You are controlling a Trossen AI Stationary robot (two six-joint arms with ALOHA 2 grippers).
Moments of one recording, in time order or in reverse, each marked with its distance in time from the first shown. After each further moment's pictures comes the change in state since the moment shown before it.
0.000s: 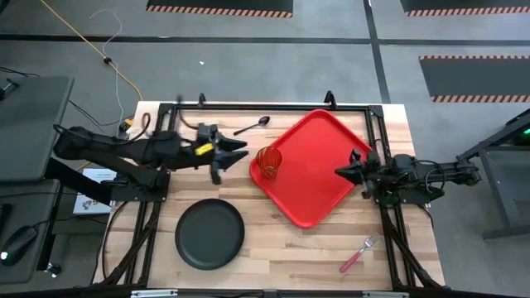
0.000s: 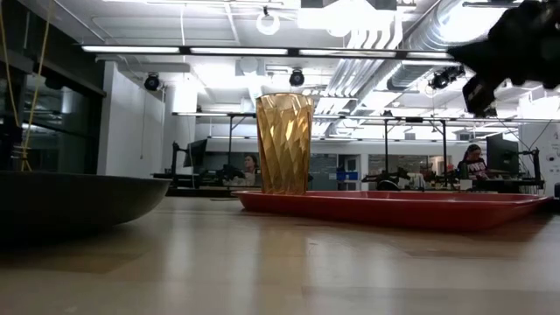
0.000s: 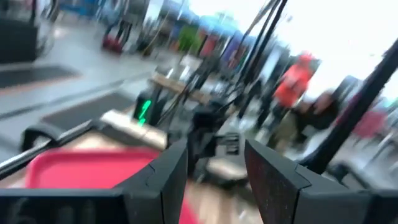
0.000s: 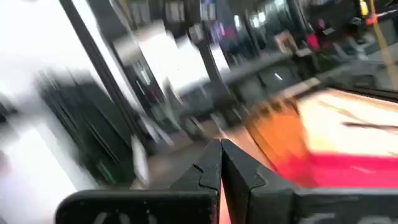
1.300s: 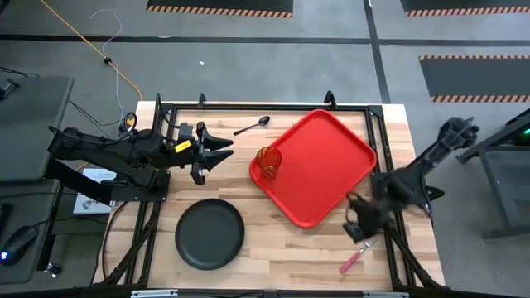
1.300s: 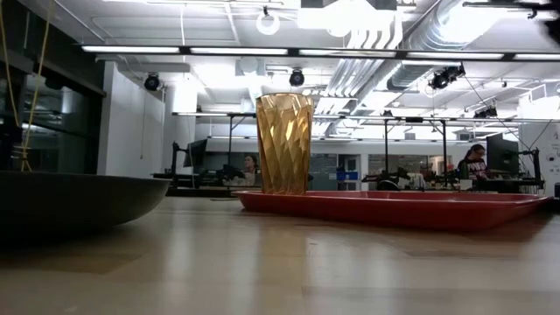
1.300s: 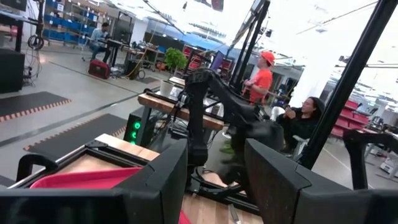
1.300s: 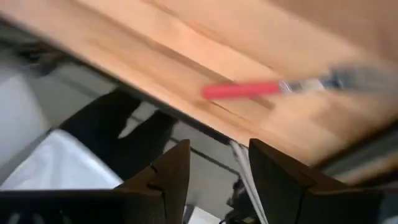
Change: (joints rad) left arm -0.019 -0.138 -0.067 -0.015 0.016 0.090; right arm 0.653 1.042 0.729 -0.877 -0.352 1.550
